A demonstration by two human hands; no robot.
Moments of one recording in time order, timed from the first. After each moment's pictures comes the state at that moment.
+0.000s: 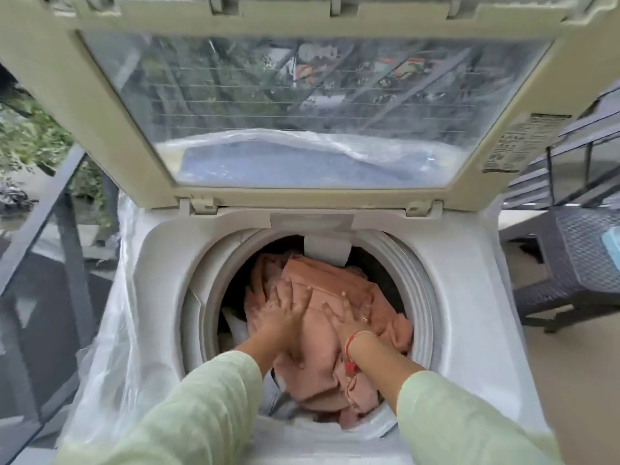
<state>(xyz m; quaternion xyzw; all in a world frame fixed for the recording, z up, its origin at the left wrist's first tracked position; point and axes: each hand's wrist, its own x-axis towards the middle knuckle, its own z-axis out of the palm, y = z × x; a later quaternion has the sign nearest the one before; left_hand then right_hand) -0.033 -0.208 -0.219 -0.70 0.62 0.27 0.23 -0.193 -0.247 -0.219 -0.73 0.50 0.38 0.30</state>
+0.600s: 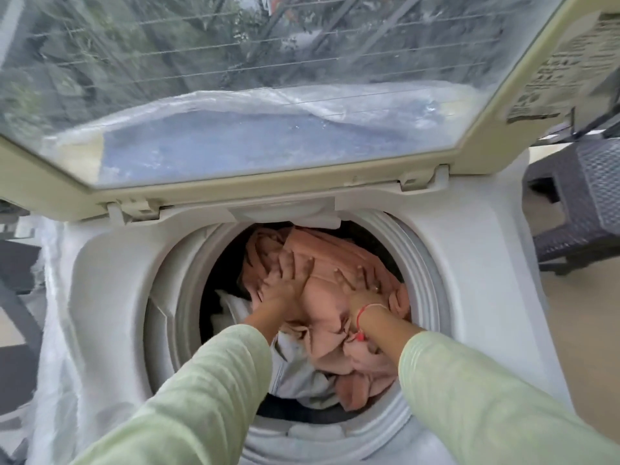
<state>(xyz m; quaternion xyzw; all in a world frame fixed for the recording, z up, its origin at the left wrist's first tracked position) -0.040 -0.259 -0.274 -0.70 0.58 0.34 0.24 -0.218 -0.285 -0.271 -0.71 0.52 0.34 0.33</state>
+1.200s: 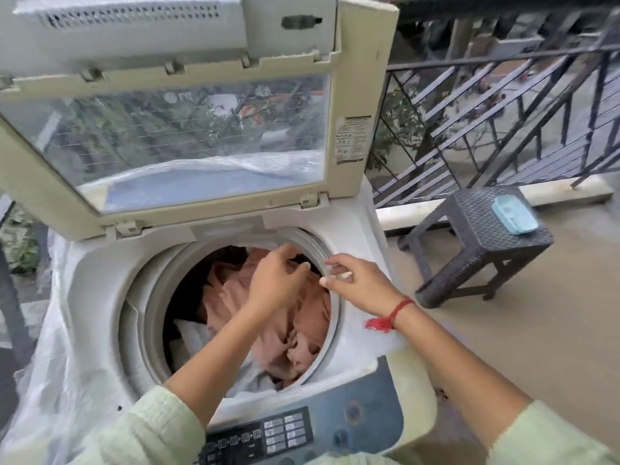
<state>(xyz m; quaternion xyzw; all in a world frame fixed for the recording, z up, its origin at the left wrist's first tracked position) -0.151 -0.230 -0.050 -0.71 0.58 0.32 -0.26 -0.327 -0.237 -0.042 -0.67 0.55 -0.16 0.47</state>
